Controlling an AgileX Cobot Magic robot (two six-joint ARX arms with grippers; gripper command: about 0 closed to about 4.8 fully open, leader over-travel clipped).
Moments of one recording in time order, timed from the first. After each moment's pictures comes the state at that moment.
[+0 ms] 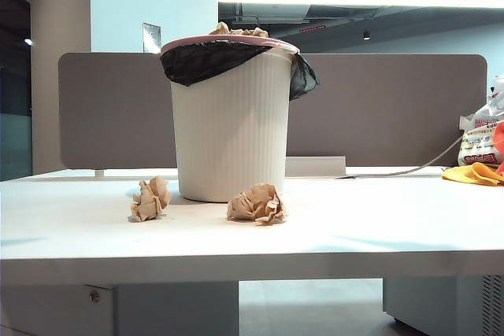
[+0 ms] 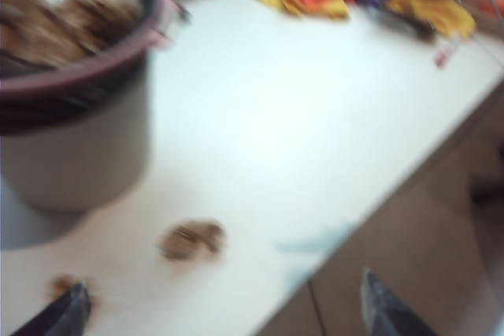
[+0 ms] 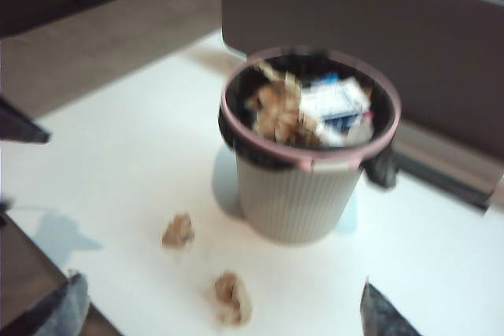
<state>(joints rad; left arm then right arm) -0.61 1.12 1.44 -0.77 0.19 -0.06 0.44 1.18 1.80 -0.93 -0.25 -0.09</state>
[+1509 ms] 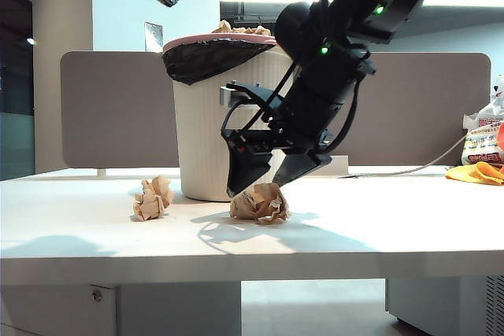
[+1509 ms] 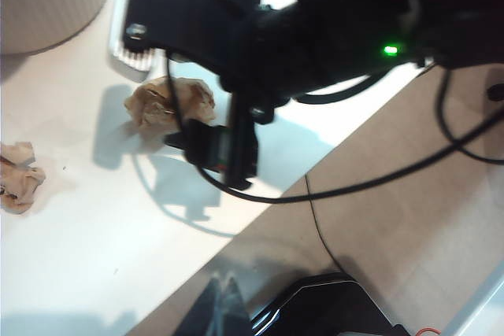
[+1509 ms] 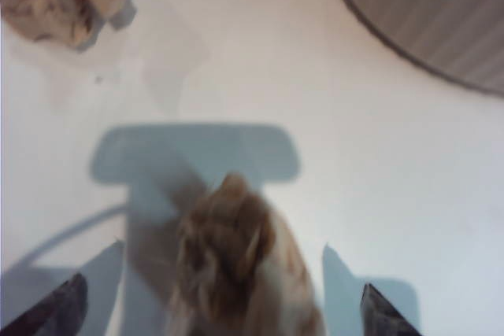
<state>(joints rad) -0.67 1.19 1.20 -0.75 0.13 -0.13 0.58 1.93 1.28 -0.15 -0.15 -0.18</state>
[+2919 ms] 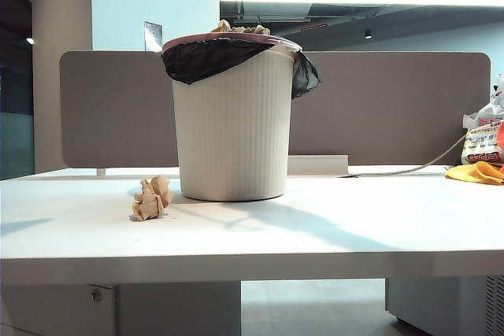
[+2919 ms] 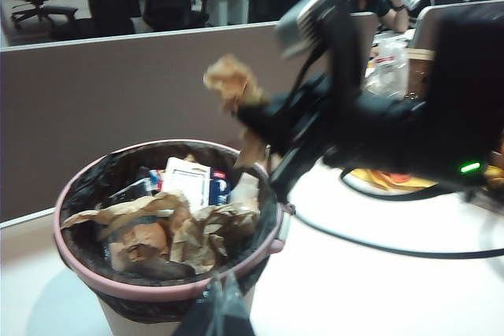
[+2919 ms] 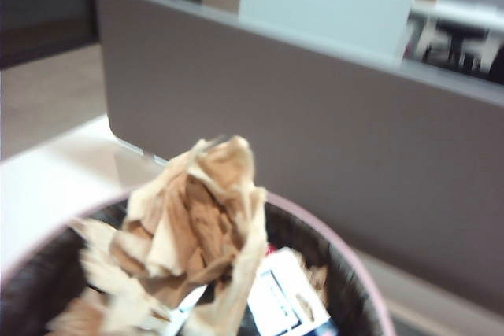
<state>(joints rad) -0.52 1.22 1.58 -0.44 0.02 -0.06 0.47 2.11 2.33 -0.31 -0.08 -0.08</state>
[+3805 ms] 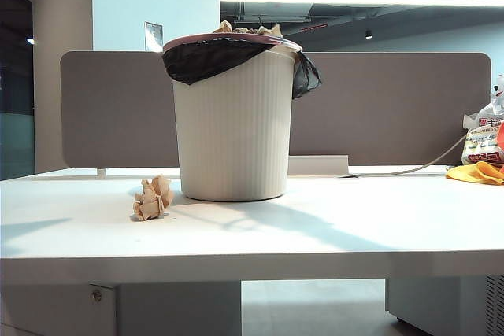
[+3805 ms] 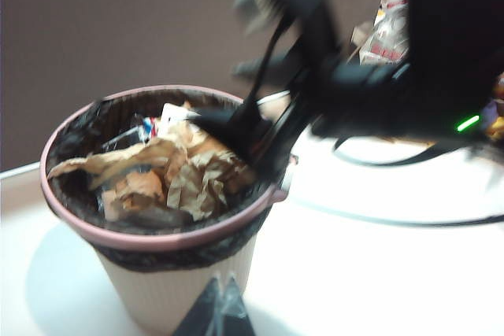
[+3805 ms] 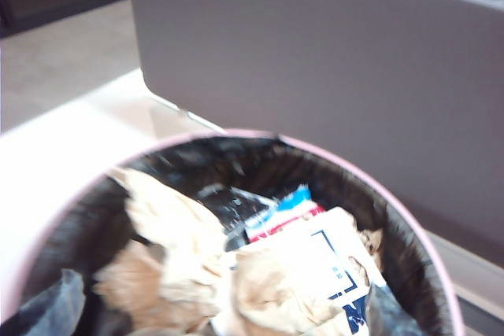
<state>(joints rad) -0.52 1.25 1.58 -0.53 0.02 -0.06 0.47 2.13 2.38 -0.43 -0.14 -0.08</state>
